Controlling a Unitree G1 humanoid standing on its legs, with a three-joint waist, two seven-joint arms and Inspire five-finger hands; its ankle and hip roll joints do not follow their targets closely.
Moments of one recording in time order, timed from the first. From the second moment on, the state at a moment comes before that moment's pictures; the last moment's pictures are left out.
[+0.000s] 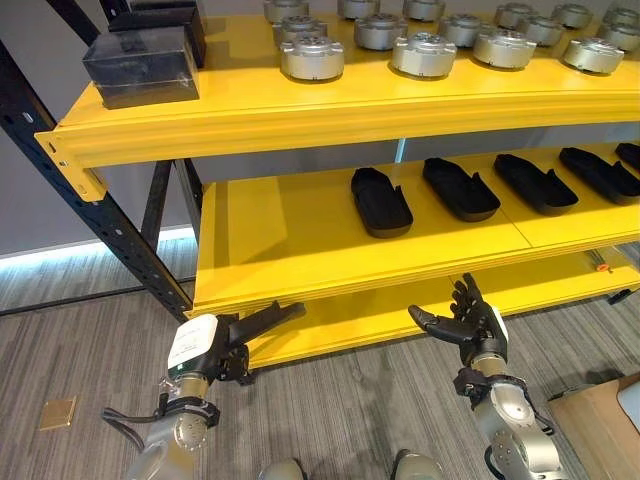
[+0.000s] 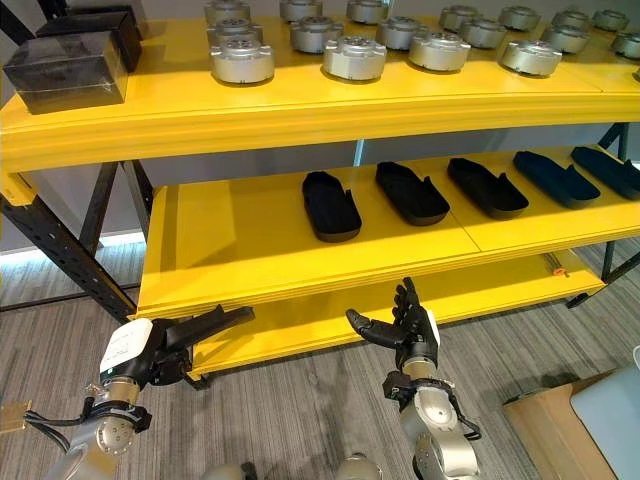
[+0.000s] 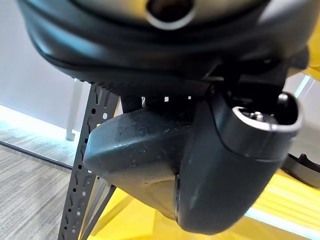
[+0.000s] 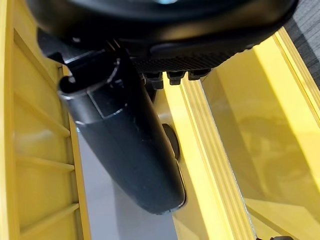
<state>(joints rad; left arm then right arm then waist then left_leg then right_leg) 0.18 0.54 -0.14 0.13 0.56 0.07 0.29 0.10 -0.28 0.10 0.01 0.49 -0.03 -0.23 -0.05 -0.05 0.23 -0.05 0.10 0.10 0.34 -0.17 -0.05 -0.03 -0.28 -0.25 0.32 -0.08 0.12</state>
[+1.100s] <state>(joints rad) 0.26 0.58 -0.08 0.00 0.56 0.08 0.29 0.10 -0.28 0.06 -0.05 0.49 -0.04 -0.22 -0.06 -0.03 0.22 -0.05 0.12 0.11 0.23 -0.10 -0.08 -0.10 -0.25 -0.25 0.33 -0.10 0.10</state>
